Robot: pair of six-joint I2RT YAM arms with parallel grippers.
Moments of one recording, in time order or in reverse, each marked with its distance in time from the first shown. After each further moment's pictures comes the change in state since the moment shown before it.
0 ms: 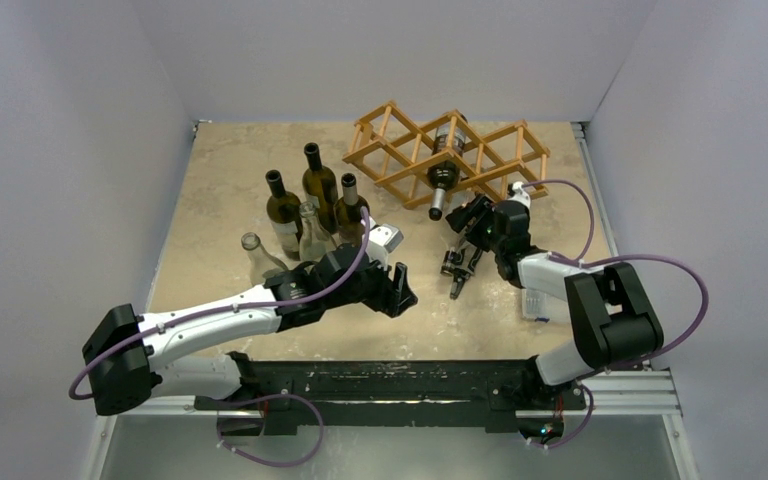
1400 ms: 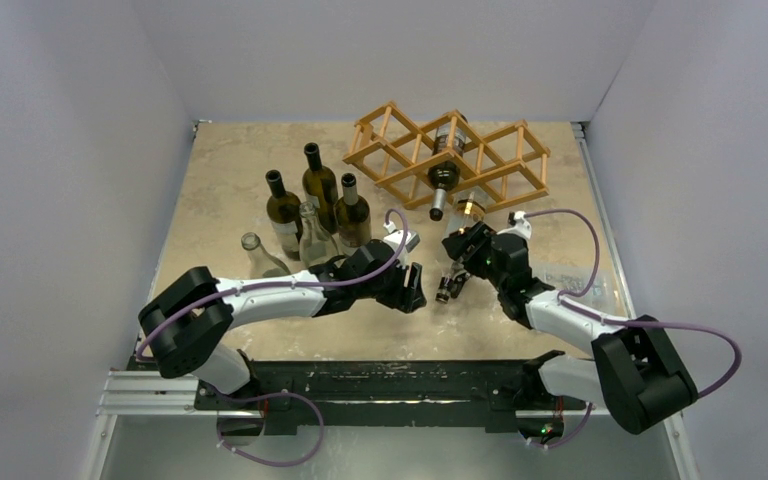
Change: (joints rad) left arm 0.066 0.347 0.017 0.183 0.095 -0.036; right arm 0.161 -0.343 -0.260 -0.047 0.130 0.113
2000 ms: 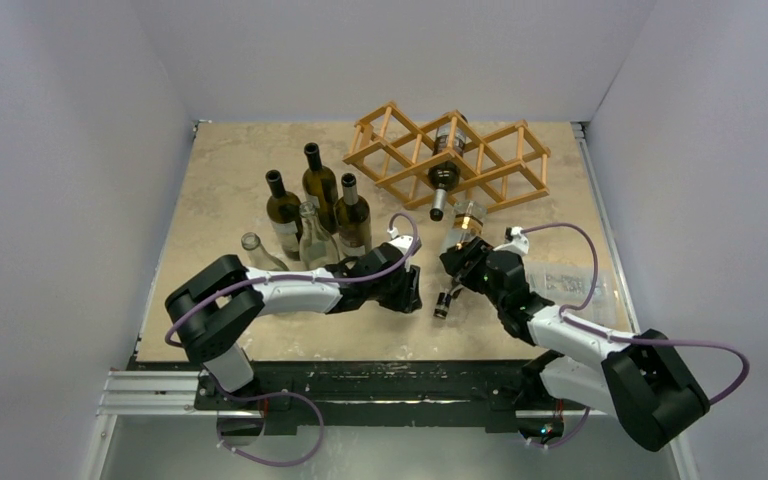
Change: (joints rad) left arm 0.000 0.138 0.032 0.000 -0.034 -0.068; right arm 0.105 -0.098 -0.101 -0.016 0.092 0.034
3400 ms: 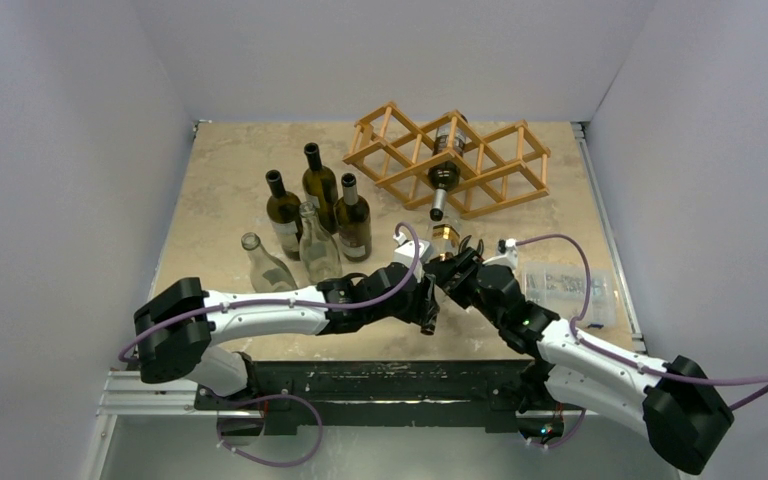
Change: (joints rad) left arm -0.210 -0.195 0.047 -0.104 -0.265 -0.056; right arm 0.212 -0.196 0.028 -0.201 0.047 0.286
